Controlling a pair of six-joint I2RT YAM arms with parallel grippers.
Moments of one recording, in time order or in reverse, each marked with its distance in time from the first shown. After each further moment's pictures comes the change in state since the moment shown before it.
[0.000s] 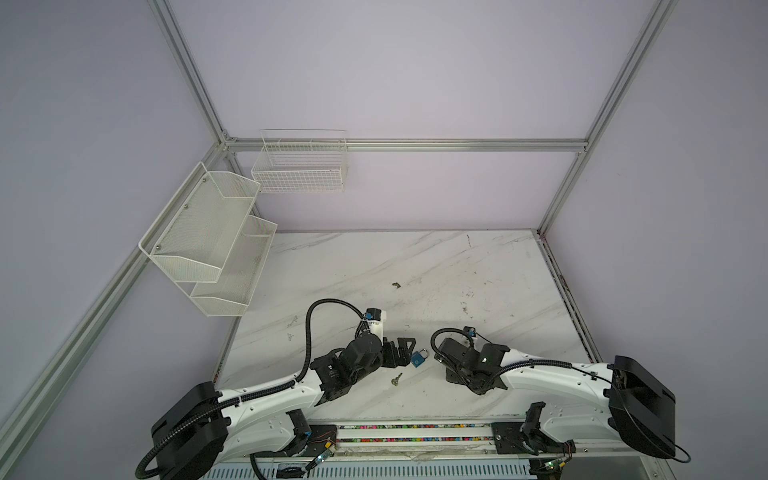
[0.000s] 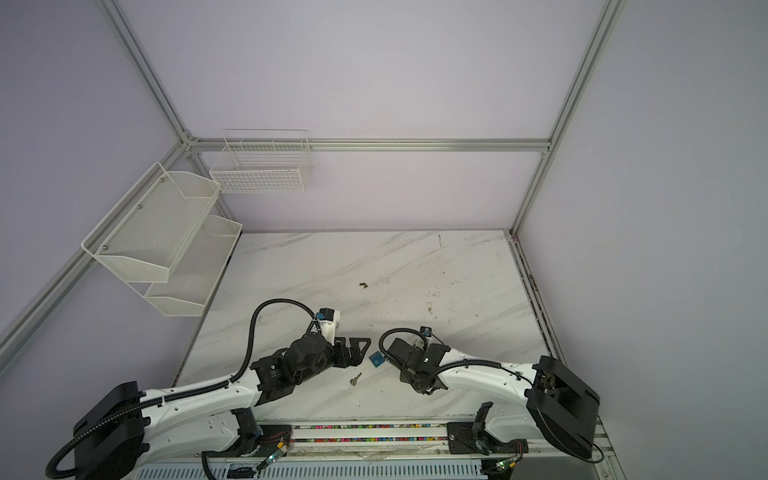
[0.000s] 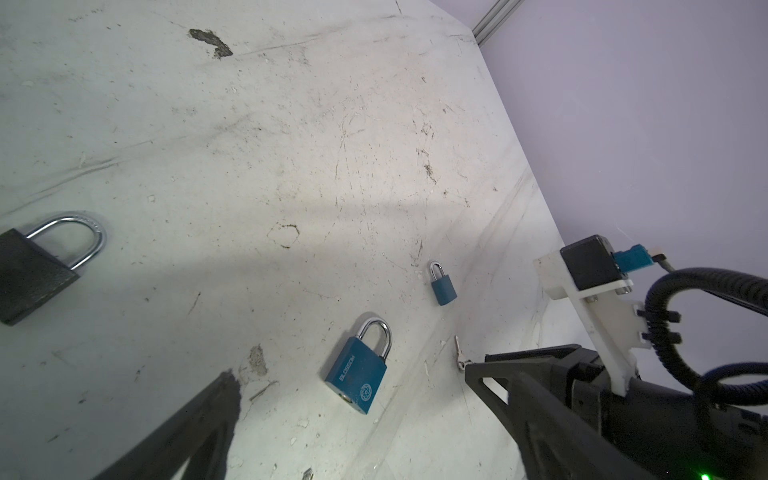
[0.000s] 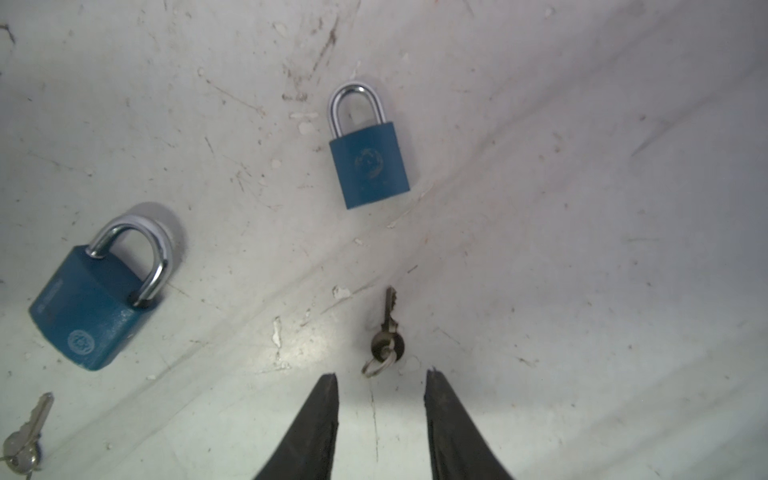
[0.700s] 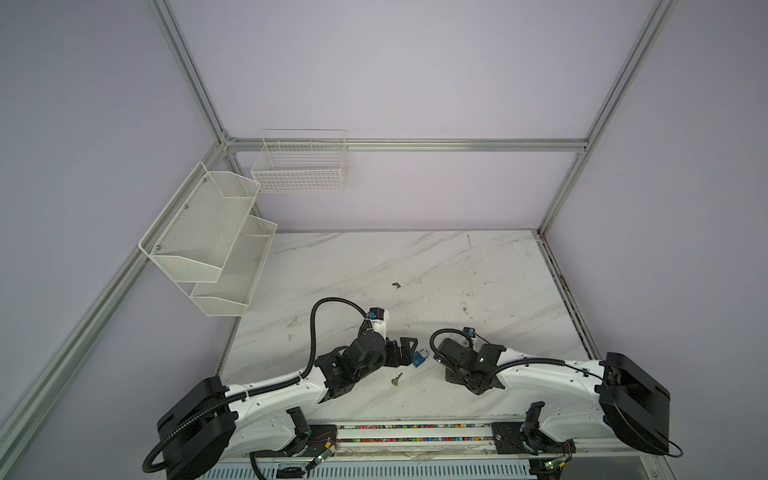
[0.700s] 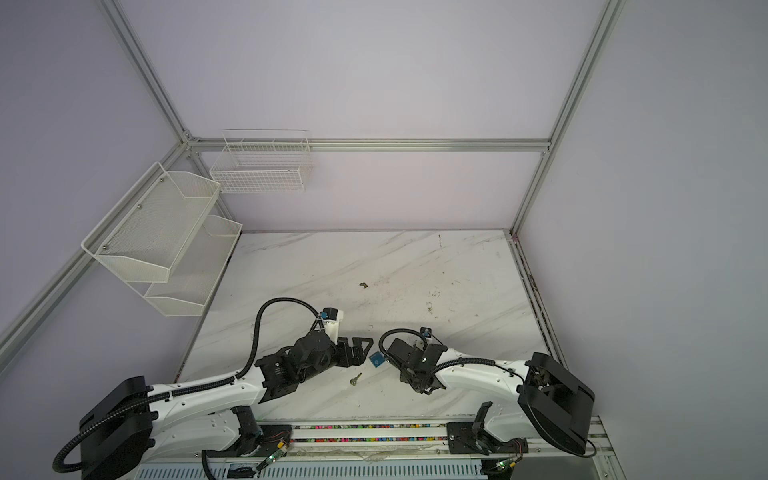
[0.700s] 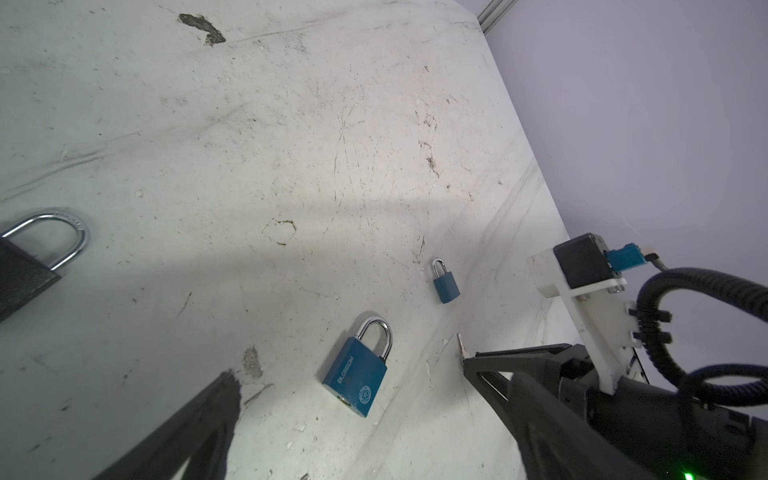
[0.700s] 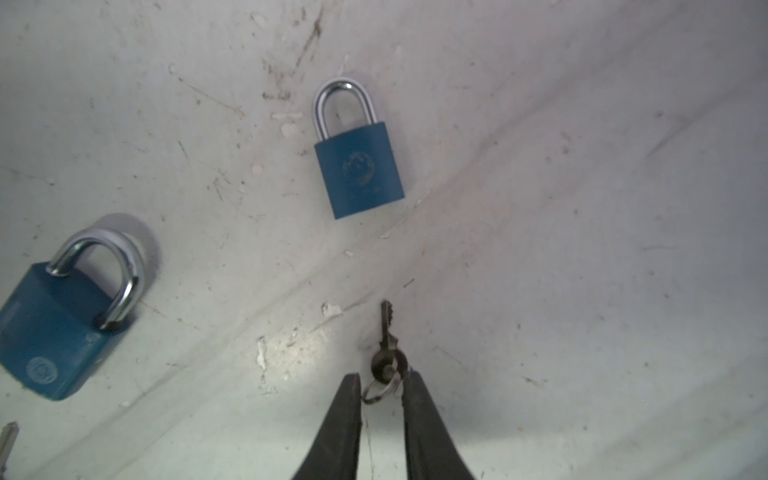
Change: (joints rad) left arm -0.001 0.046 0.022 0.001 0.012 0.005; right arm -0.022 0.034 -0.018 0.032 0.004 0.000
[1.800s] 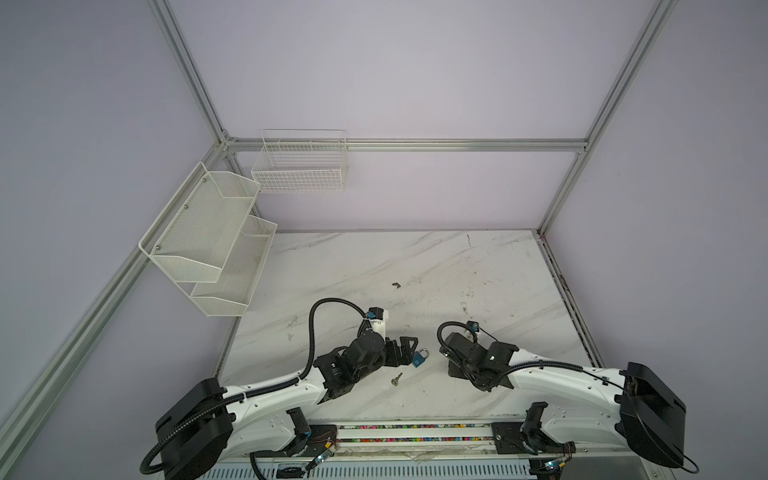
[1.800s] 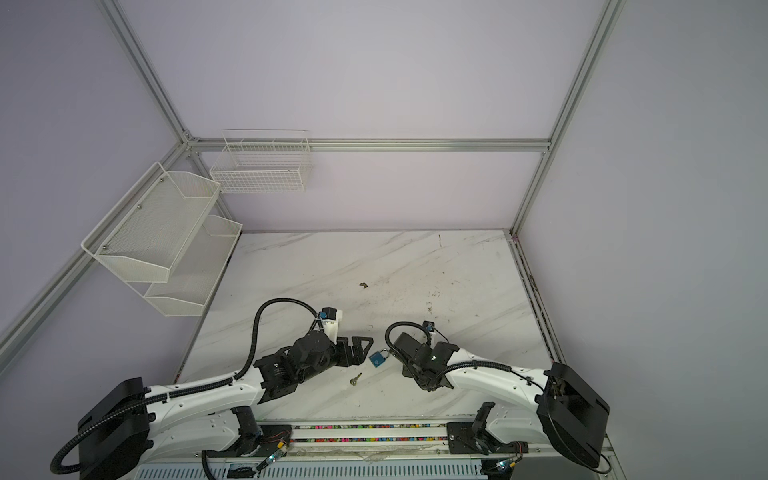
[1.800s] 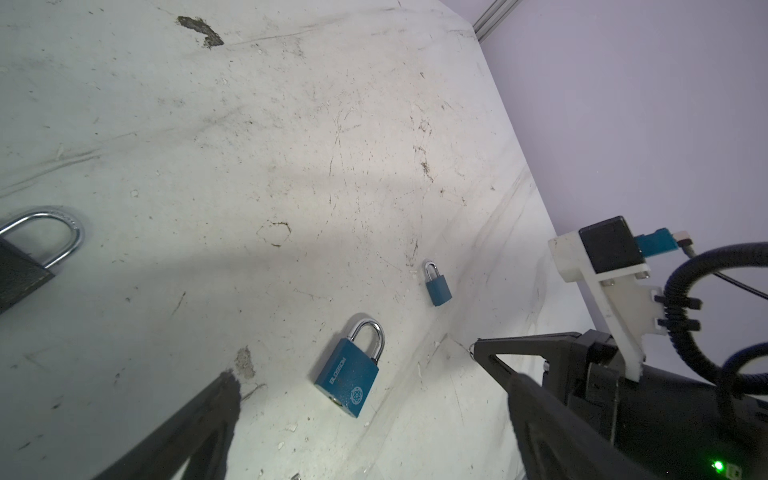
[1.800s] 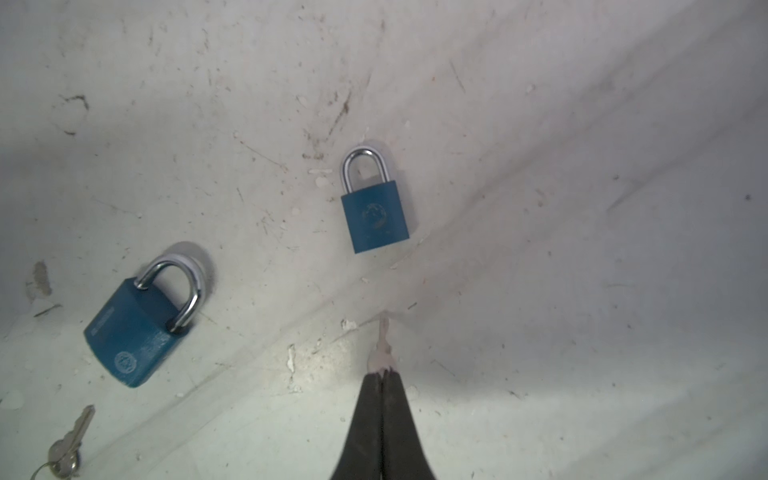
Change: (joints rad) left arm -0.003 -0.029 0.000 0.001 -0.005 -0.035; right arm -0.037 -0.121 0.001 0.000 0.023 -0.086
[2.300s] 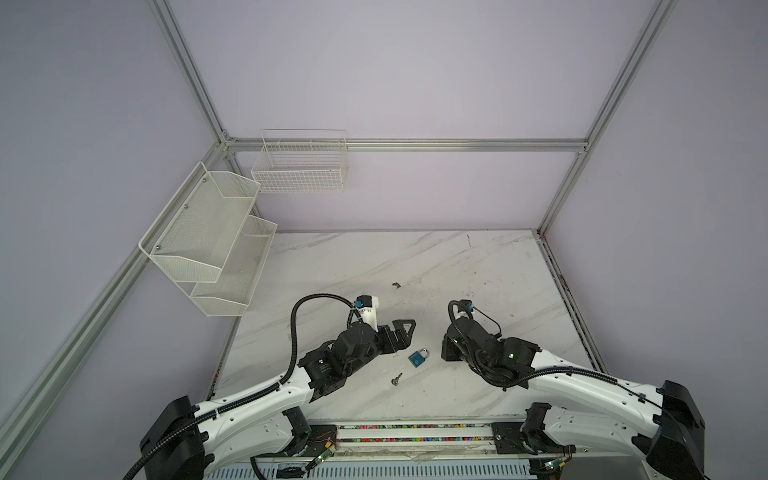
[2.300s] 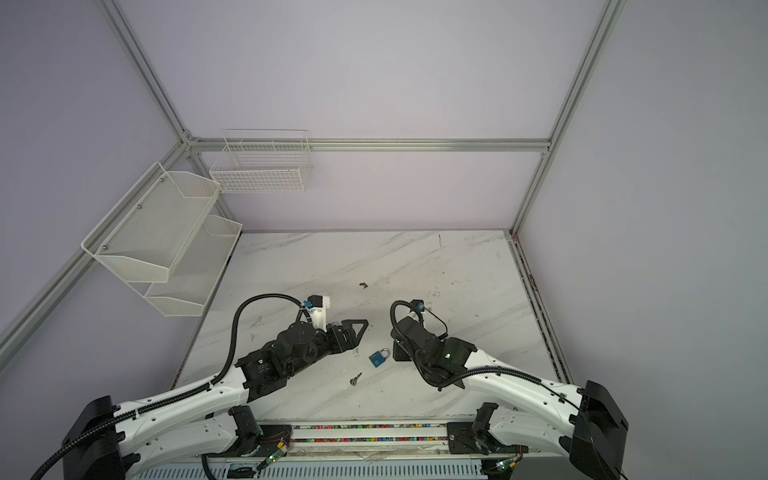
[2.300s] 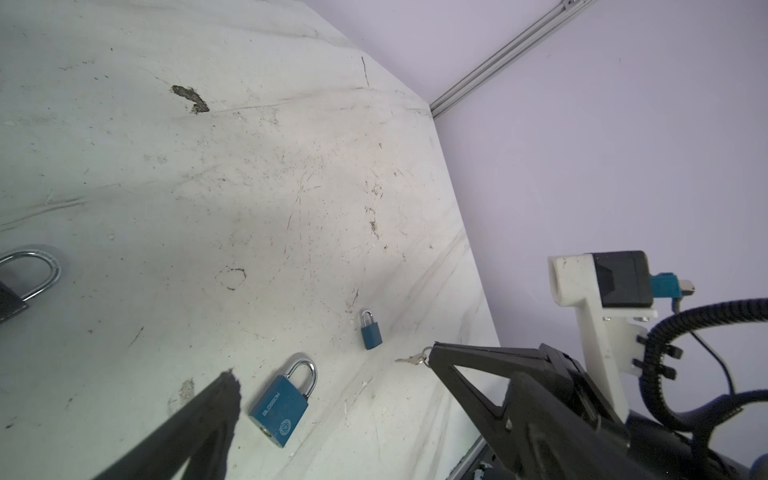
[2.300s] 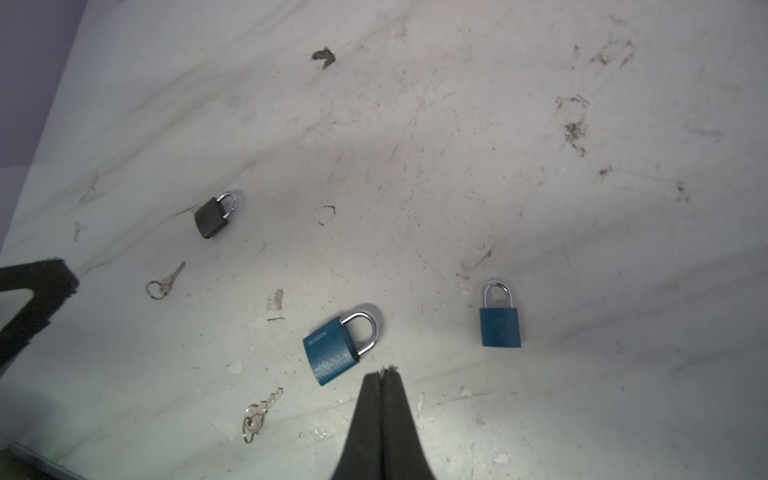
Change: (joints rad) left arm 0.059 -0.126 0.080 -0.067 0.024 -0.153; right arm 0.000 -0.117 0.111 0.177 0.000 -0.274
